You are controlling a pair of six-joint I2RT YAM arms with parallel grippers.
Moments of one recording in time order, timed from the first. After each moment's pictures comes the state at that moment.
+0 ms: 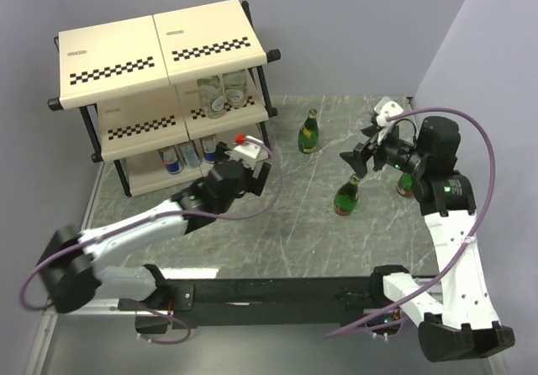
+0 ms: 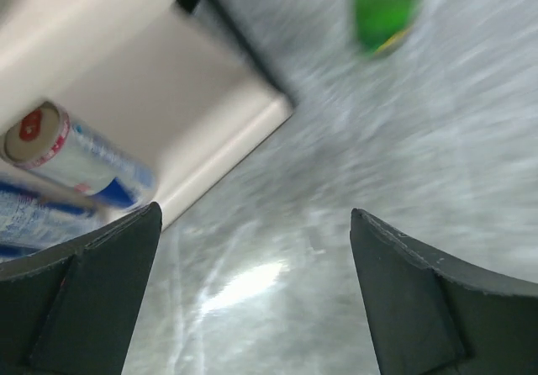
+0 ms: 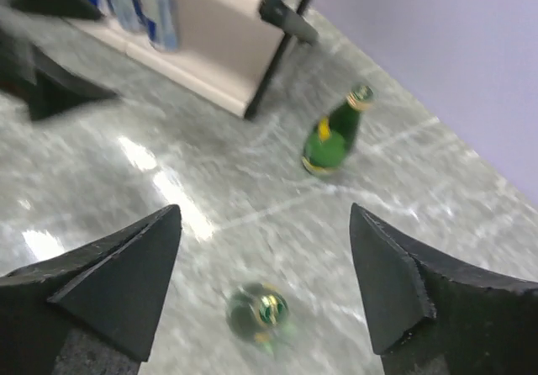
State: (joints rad) left arm -0.90 1.29 0.86 0.05 -0.53 -0.03; right arm 0.07 0.93 1.21 -0.60 -0.66 -0.39
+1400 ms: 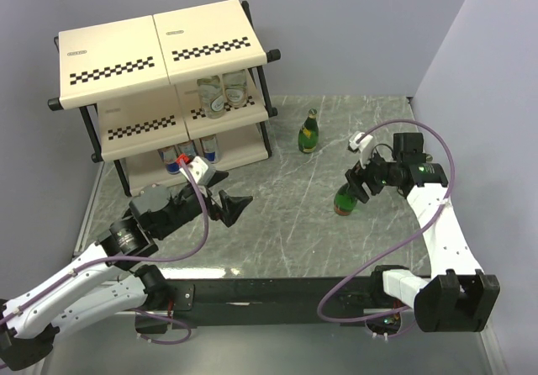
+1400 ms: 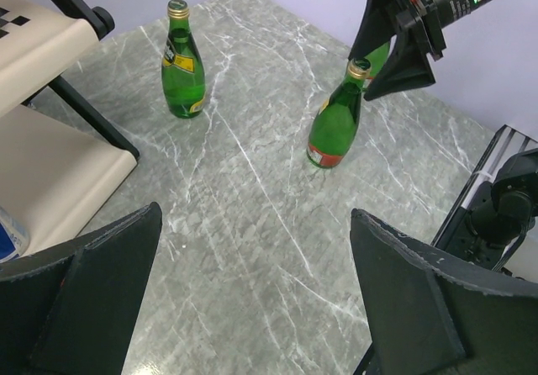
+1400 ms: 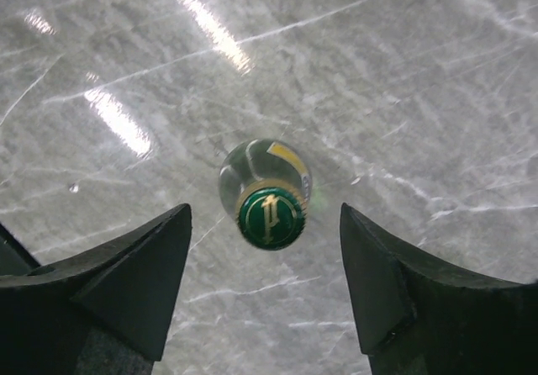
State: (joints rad) left arm -0.89 0.66 0.75 -0.14 -0.03 -0.15; right arm -0.02 1.11 1.01 -0.86 -0.56 -0.73
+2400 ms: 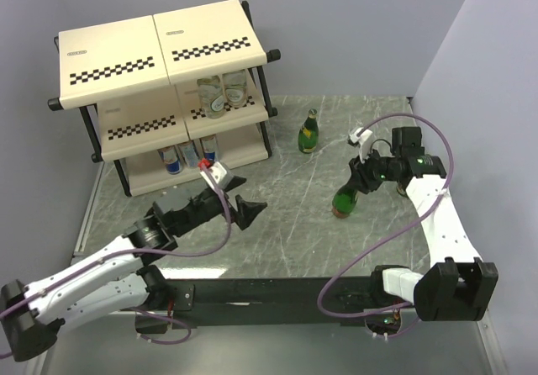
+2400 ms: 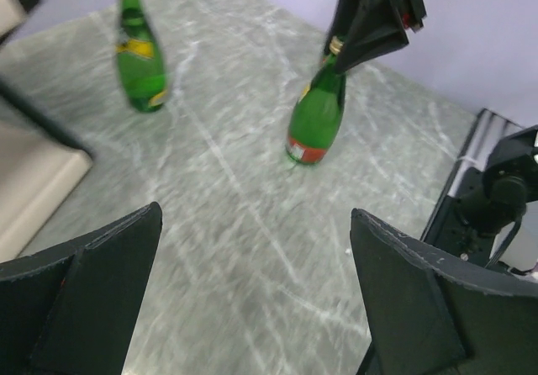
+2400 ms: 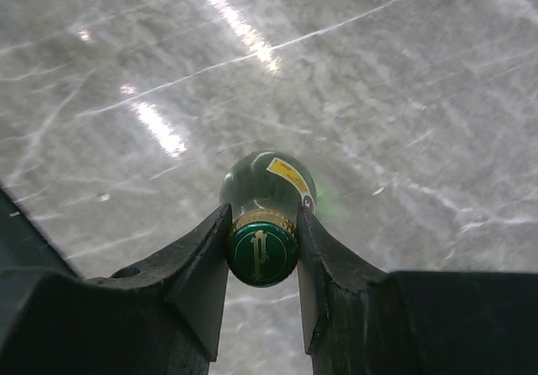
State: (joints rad) left arm -0.89 0.74 0.64 0.05 0.04 -0.17; right arm -0.02 1.17 1.03 -0.83 -0.61 -0.69
